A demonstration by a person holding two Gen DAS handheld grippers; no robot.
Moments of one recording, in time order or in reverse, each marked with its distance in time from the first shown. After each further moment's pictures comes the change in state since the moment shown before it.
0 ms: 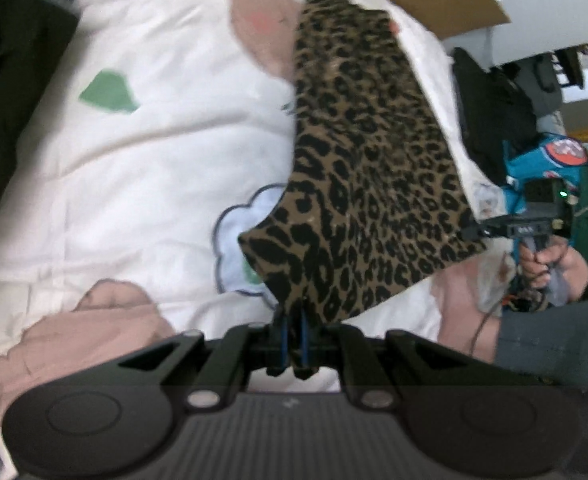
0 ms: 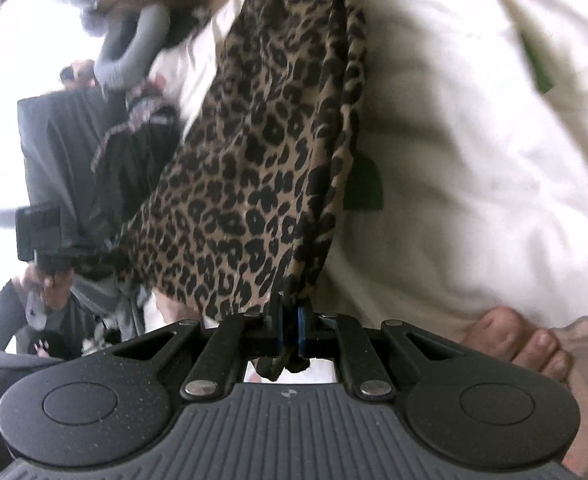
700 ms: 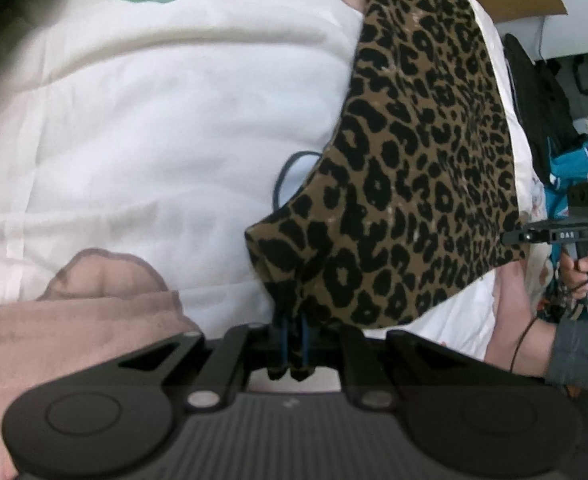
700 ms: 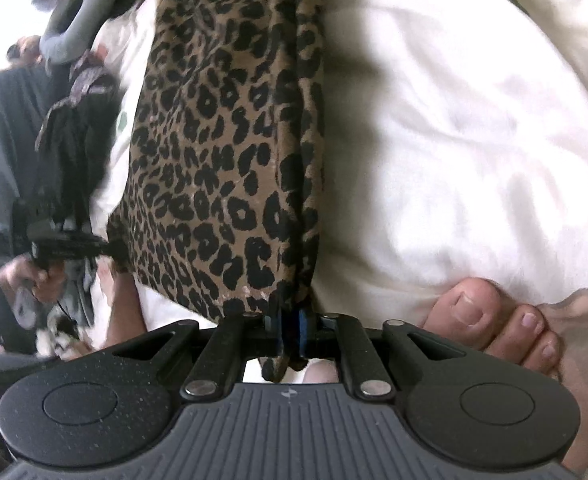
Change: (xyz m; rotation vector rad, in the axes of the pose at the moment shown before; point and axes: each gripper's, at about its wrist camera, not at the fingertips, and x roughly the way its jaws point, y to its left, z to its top) left arm 0.074 0.028 0.000 -0.054 0.030 0.003; right arm 0.033 -0.021 -0.007 0.049 0.062 -0.139
